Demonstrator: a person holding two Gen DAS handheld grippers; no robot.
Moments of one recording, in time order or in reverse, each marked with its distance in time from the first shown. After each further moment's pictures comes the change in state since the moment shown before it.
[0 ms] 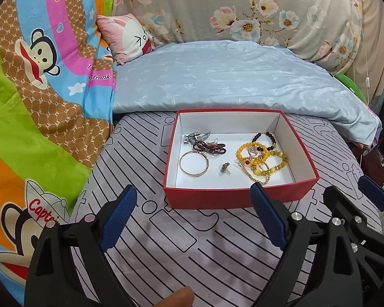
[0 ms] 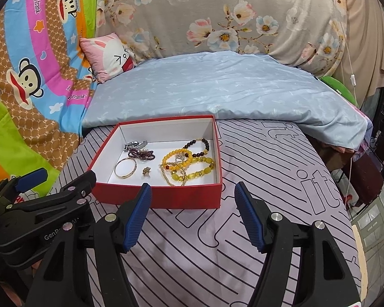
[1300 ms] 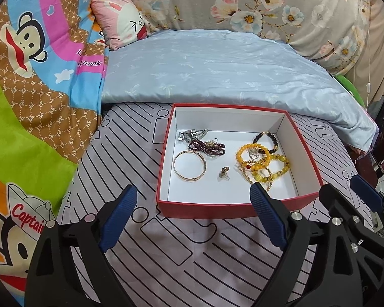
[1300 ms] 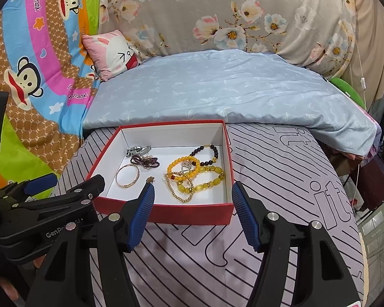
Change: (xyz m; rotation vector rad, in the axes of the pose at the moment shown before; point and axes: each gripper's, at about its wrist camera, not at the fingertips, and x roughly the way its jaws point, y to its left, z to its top) left arm 0.034 0.012 0.018 -0.043 0.071 -0.064; right arm 0.030 0.011 0.018 -0.018 0.008 0.025
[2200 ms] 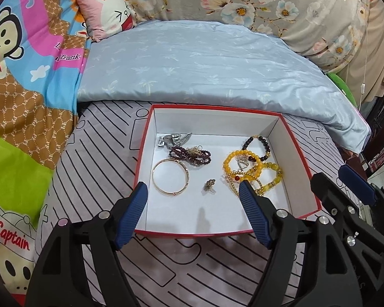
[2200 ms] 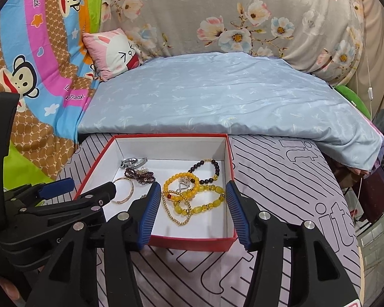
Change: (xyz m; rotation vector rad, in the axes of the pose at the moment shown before) left arm 0.035 -0.007 0.024 -0.004 0.051 -0.080; right arm 0.025 0.000 0.025 -0.034 -0.006 0.000
